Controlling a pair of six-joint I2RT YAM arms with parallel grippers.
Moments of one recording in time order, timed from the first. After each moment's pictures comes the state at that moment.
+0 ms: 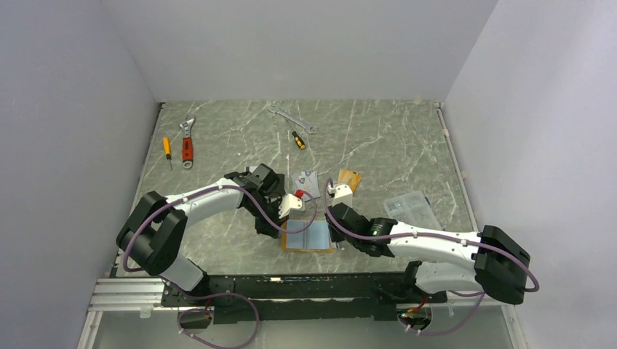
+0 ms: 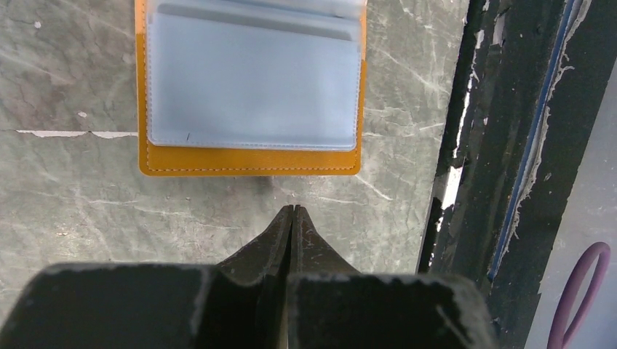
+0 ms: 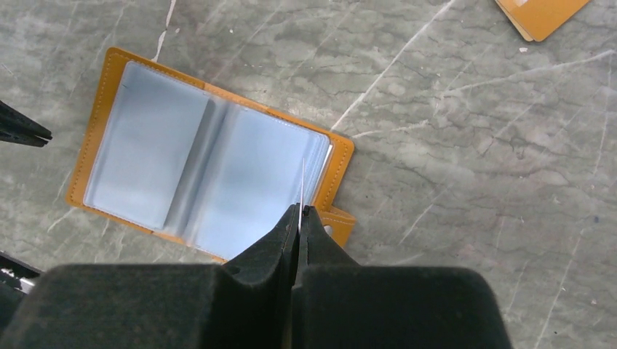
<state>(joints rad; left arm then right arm) -0.64 1.53 0.89 -0.69 0.60 0.69 1.07 1.16 0.55 -0.21 0.41 0.59</state>
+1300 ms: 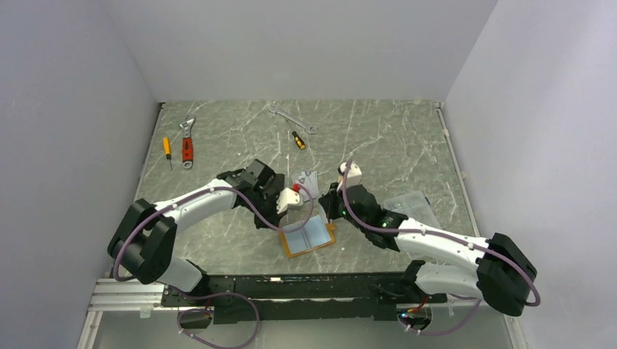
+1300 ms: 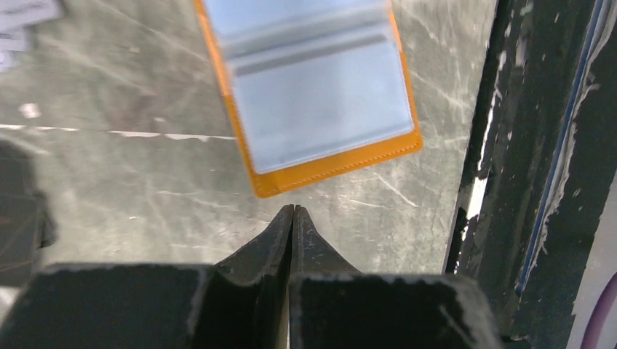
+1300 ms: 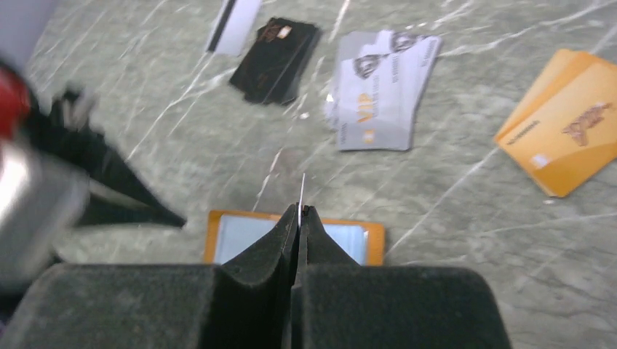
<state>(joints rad) -0.64 1.47 0.87 -0.64 0.56 0.71 0.88 1.14 0.56 0.12 0.23 0.52</state>
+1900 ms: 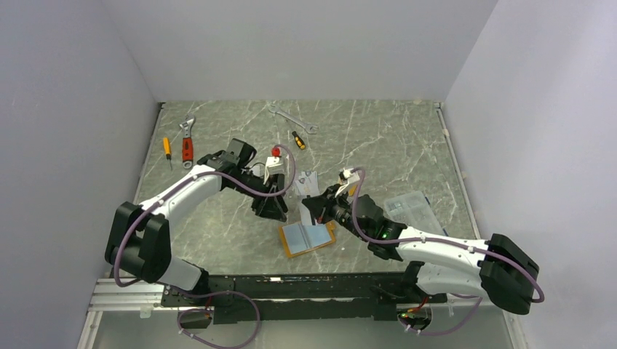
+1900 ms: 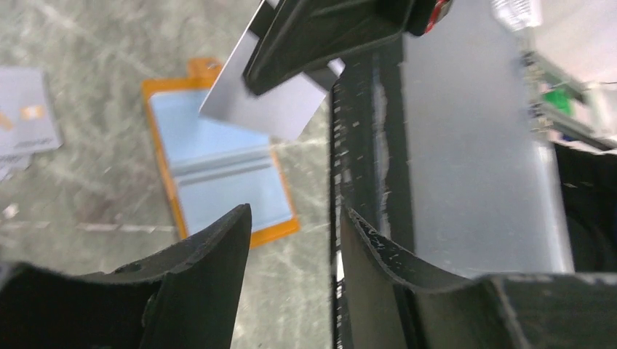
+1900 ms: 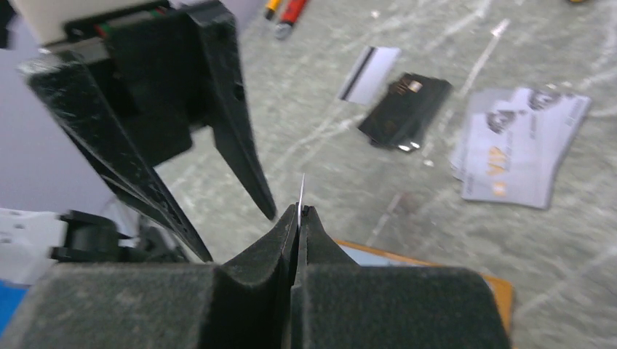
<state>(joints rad) -0.42 1.44 1.00 -0.71 1.10 0.56 1.00 1.08 0.43 0.49 0.19 0.59</state>
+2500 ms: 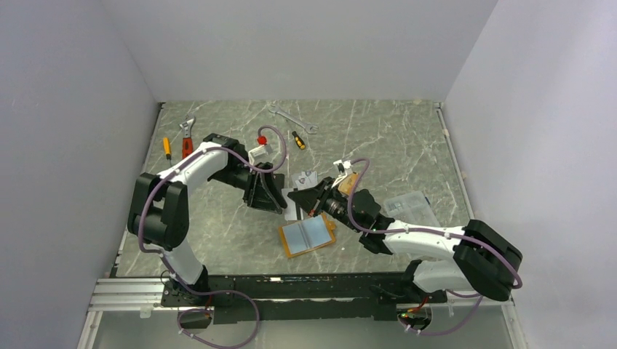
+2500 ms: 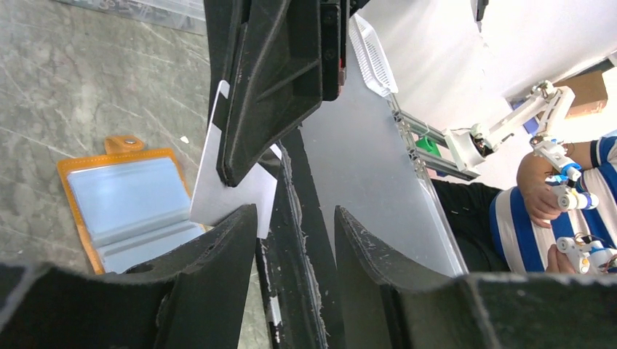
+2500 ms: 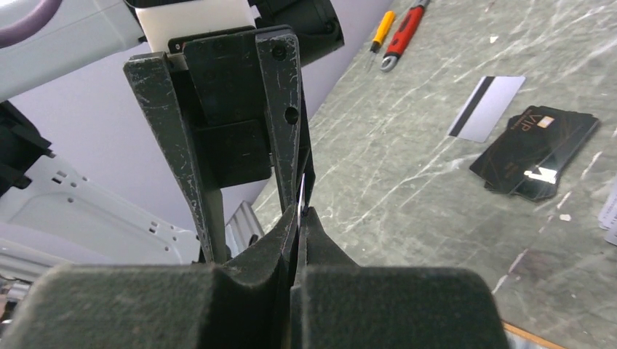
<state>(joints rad) -0.33 1.71 1.25 -1.44 1.51 1.22 0.95 1.25 0.46 0.86 0.00 0.81</state>
